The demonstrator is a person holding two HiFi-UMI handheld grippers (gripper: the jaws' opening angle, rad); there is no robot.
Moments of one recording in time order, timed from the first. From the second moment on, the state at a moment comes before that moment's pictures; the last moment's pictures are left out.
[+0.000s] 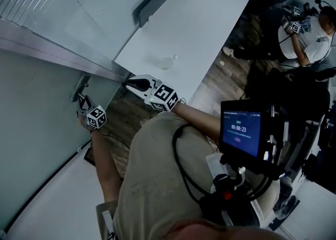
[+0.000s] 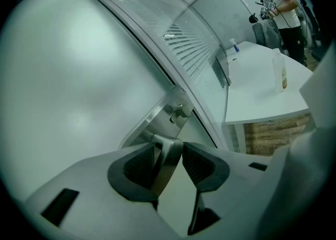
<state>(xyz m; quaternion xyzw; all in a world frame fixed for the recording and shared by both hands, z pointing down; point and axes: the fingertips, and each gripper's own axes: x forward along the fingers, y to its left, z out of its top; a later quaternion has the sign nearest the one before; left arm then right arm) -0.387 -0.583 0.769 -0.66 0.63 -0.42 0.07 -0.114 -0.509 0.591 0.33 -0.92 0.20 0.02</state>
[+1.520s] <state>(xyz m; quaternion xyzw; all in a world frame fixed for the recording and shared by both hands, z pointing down) -0.386 -0.572 0.759 -0.64 0.64 -0.40 0.11 -0.115 -0.520 0.584 0.33 -0.93 0.18 0.02</state>
